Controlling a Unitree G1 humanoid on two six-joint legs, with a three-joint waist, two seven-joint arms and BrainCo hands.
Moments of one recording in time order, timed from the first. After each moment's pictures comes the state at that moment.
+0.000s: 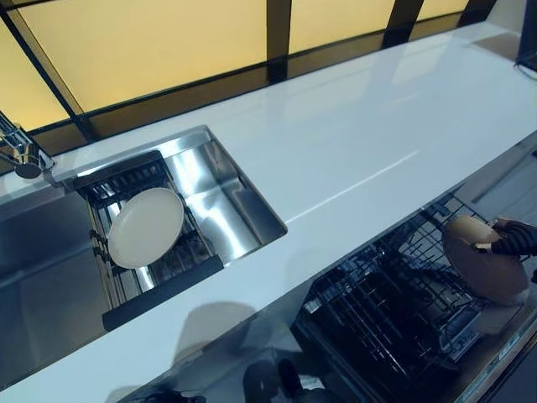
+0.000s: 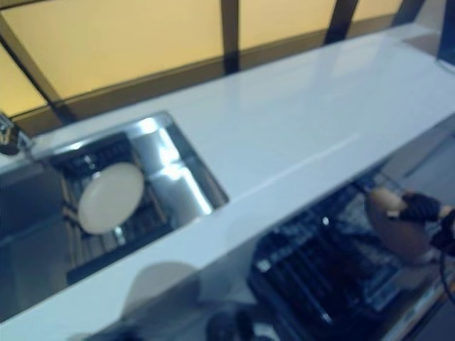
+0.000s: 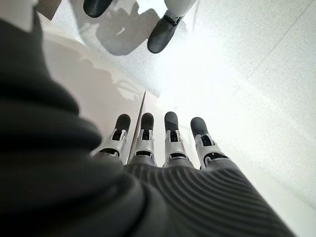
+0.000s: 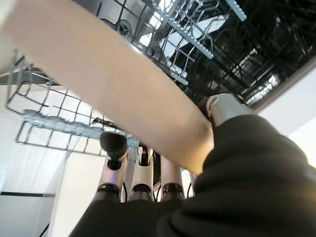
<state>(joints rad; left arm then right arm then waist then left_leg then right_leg) -0.14 0.32 -0.37 1.18 -0.05 0.18 -0.02 -0.18 -1.30 0.05 0.32 0.01 0.04 0.43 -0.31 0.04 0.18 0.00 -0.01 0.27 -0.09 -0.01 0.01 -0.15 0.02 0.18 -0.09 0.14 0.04</state>
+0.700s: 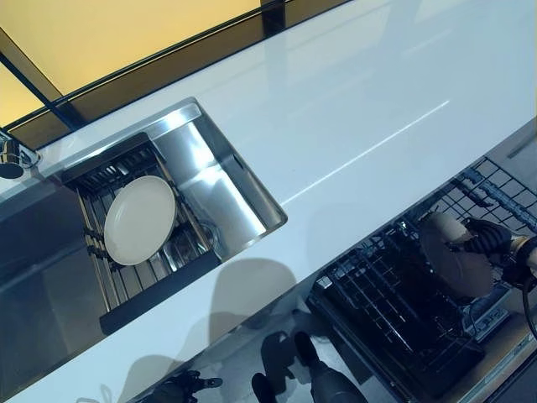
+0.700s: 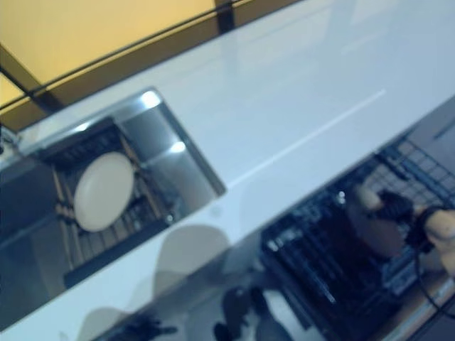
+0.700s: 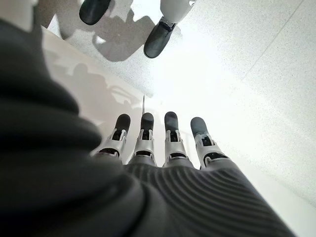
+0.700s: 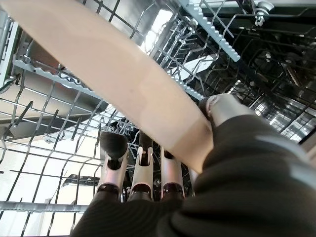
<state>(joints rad) -0.17 0.28 -0.37 1.16 -0.05 0.15 -0.04 -0.20 -1.18 0.05 0.24 -0.05 0.10 0.44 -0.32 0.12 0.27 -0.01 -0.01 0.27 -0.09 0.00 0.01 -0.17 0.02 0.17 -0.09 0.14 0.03</state>
